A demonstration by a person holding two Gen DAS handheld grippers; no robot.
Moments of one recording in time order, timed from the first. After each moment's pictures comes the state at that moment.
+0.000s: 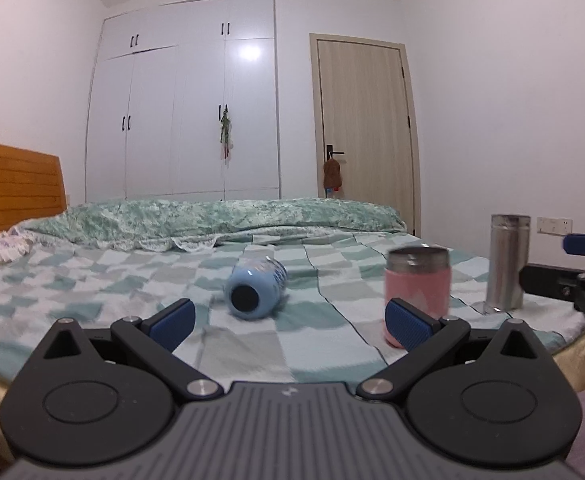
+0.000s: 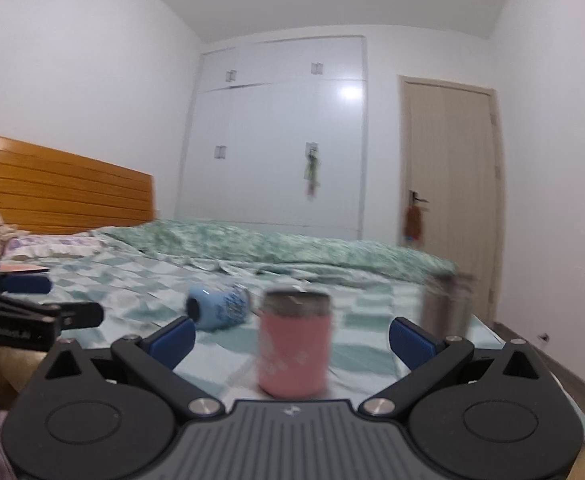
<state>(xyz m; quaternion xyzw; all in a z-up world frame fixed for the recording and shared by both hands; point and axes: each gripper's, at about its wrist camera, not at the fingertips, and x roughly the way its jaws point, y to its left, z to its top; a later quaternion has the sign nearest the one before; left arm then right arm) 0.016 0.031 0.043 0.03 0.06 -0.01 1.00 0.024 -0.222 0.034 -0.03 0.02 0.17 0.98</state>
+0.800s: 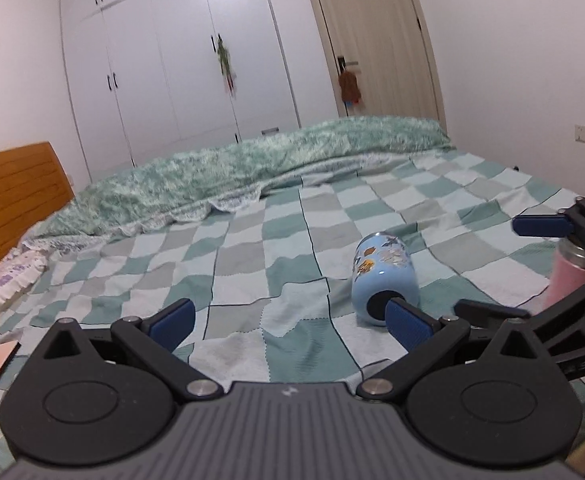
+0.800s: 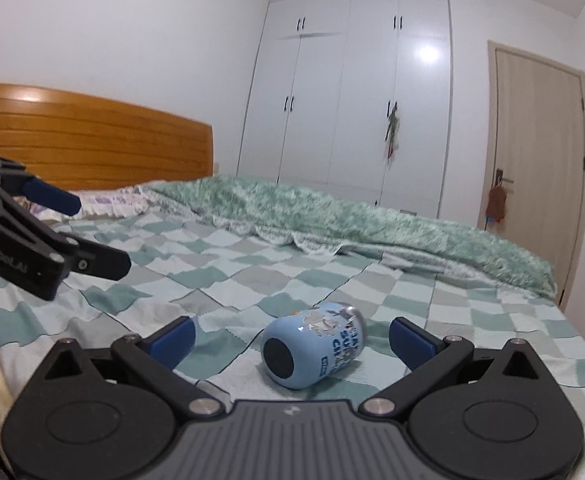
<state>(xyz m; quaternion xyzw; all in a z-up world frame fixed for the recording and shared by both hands) 0.179 0.158 0.113 0.12 0.20 0.01 0.97 0.203 -0.032 0.069 -0.08 0.10 0.25 0.96</state>
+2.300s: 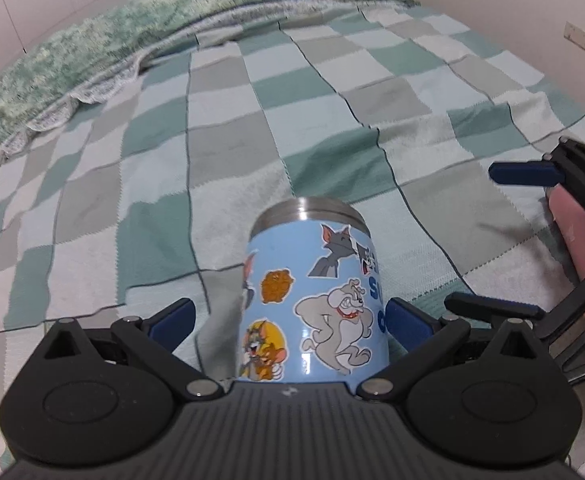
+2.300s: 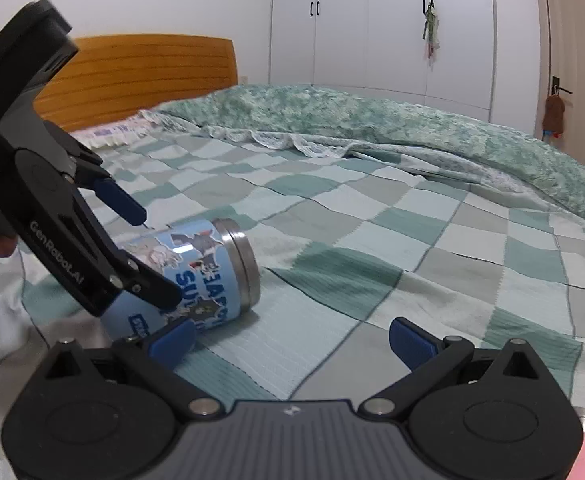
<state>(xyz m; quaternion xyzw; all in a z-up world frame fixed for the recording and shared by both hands) 0.434 0.074 0.051 0.13 0.46 -0.07 0.88 0.417 -0.105 0.021 -0.10 0.24 0.33 0.91</state>
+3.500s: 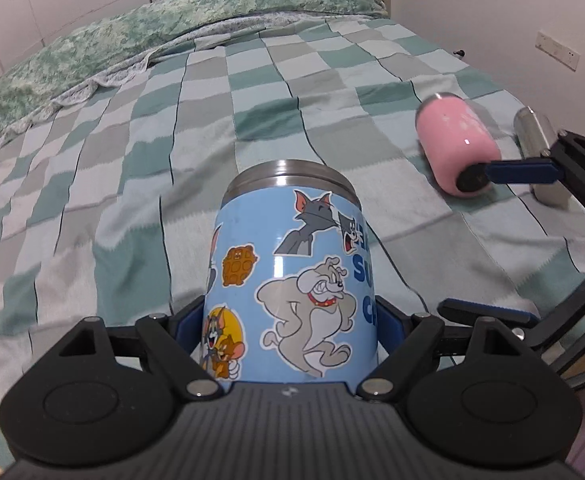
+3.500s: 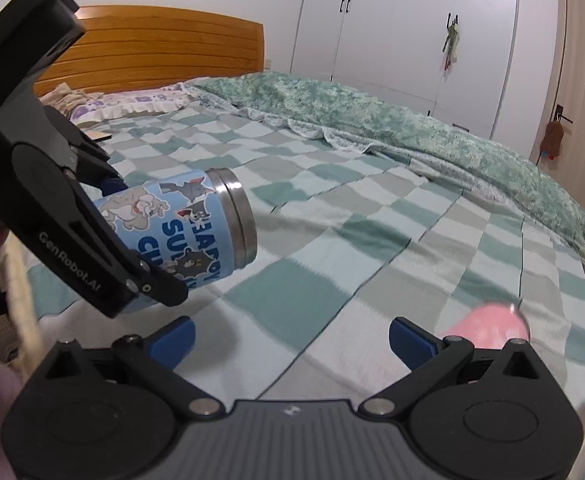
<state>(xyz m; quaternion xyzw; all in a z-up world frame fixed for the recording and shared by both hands) 0.242 0.029 0.081 0.09 0.44 -0.06 0.89 0.232 -0.137 0.068 -0.16 0.25 0.33 0.90</state>
